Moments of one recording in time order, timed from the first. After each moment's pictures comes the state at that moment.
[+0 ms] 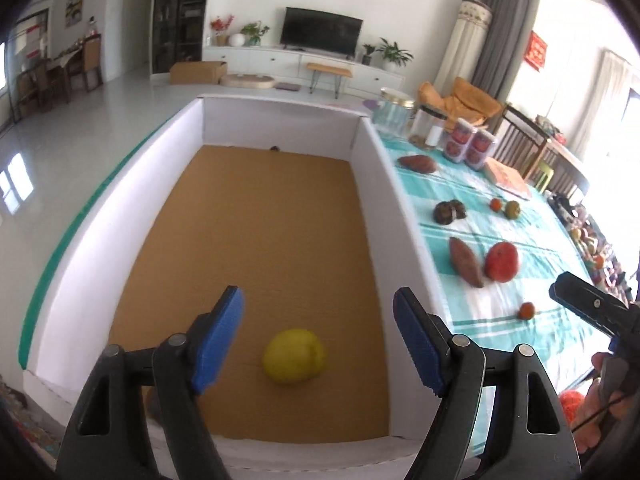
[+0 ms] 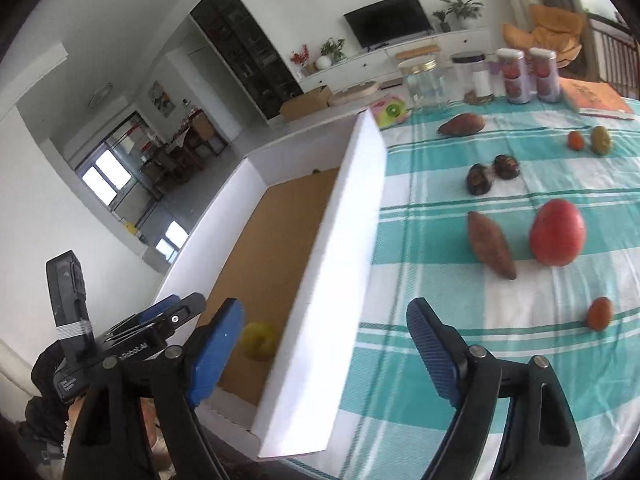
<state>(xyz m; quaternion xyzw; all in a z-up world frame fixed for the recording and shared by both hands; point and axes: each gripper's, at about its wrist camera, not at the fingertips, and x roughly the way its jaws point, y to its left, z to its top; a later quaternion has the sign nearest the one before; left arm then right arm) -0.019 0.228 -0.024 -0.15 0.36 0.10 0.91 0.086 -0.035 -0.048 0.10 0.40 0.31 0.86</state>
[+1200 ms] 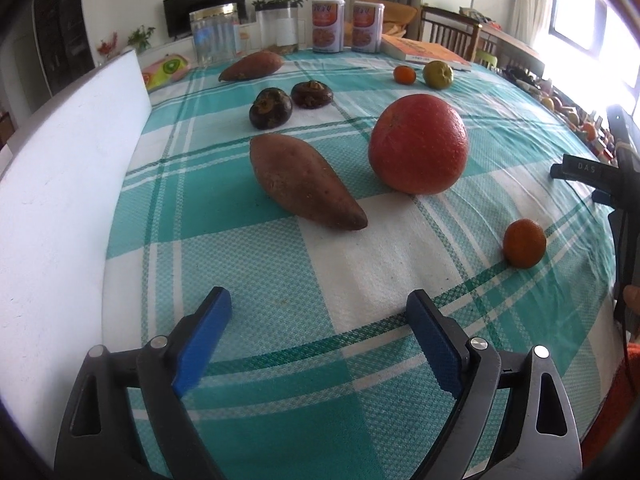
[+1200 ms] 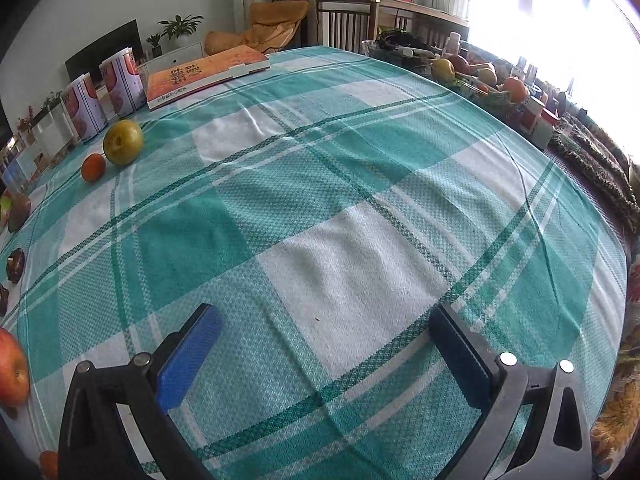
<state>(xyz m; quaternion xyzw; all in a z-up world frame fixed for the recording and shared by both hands) 0.118 0.042 -0.142 -0.01 0.44 0.00 0.90 0.262 -0.304 -0.163 0.06 0.45 -0.13 0.88</state>
